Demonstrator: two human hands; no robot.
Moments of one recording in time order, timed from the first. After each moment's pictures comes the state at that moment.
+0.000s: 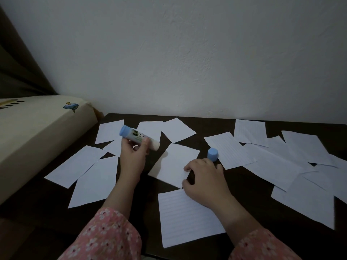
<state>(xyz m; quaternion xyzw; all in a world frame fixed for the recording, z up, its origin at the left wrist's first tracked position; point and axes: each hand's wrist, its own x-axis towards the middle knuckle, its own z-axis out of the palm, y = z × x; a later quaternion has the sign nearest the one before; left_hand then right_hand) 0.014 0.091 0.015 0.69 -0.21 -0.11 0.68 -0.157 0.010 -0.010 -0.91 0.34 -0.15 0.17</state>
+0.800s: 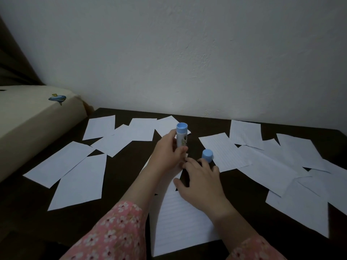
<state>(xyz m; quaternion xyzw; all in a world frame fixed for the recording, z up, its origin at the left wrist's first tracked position) -0.020 0.019 0.004 0.76 -0.46 -0.13 0.44 -0.155 0.005 -0.016 -0.92 0.35 -0.11 0.14</state>
